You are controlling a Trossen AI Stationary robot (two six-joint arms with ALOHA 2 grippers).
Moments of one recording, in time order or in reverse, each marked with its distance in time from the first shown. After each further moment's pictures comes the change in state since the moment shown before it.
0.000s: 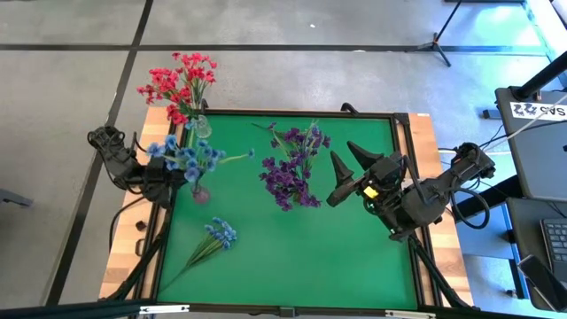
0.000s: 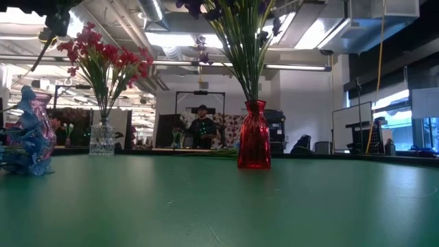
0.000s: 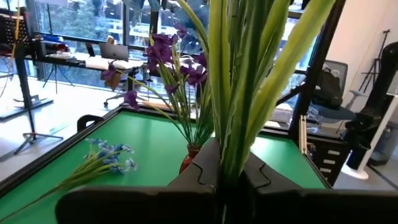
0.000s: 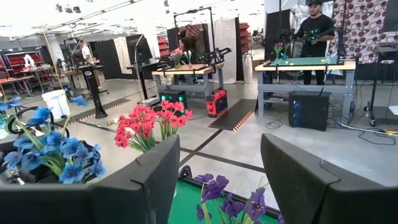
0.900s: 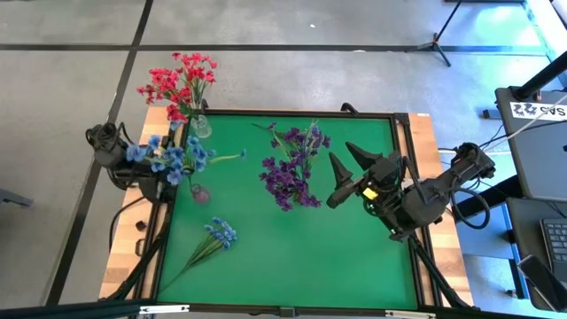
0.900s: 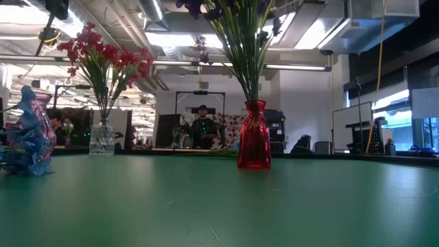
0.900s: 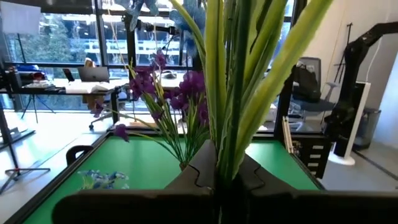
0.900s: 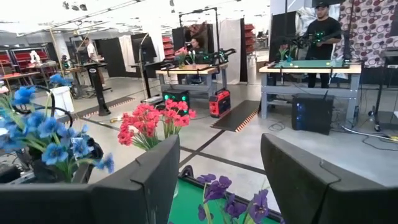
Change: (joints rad) left arm 0.000 0.000 0.119 -0.079 0.084 0.139; right arm 0.000 0.000 0.000 0.004 -0.018 -0.023
